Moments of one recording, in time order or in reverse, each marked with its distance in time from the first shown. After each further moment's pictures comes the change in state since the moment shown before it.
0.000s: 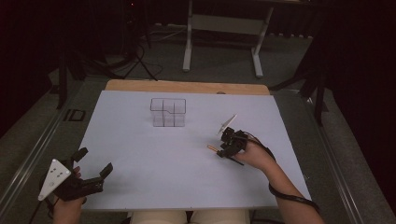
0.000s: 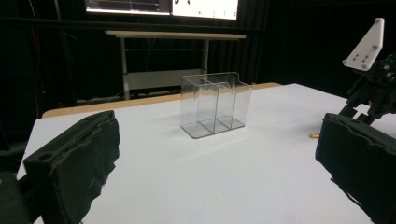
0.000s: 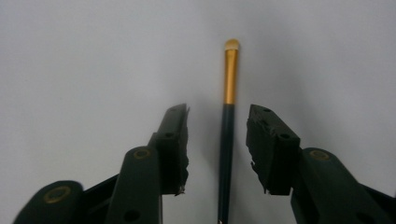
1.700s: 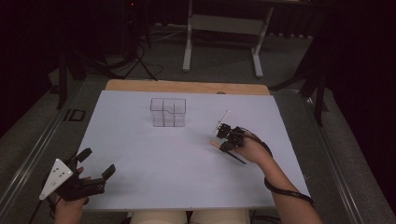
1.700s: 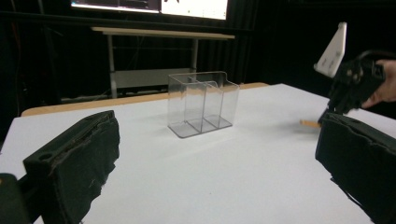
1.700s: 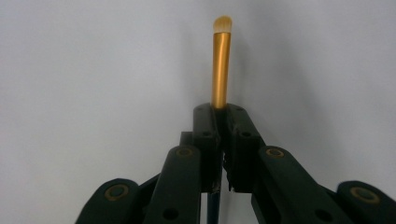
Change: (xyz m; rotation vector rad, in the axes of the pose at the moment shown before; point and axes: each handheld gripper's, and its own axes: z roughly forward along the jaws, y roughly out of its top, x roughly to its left) left arm -0.004 -0.001 0.004 0.006 -0.057 -0.011; right arm -0.006 0.016 0.001 0.134 -0.064 0.036
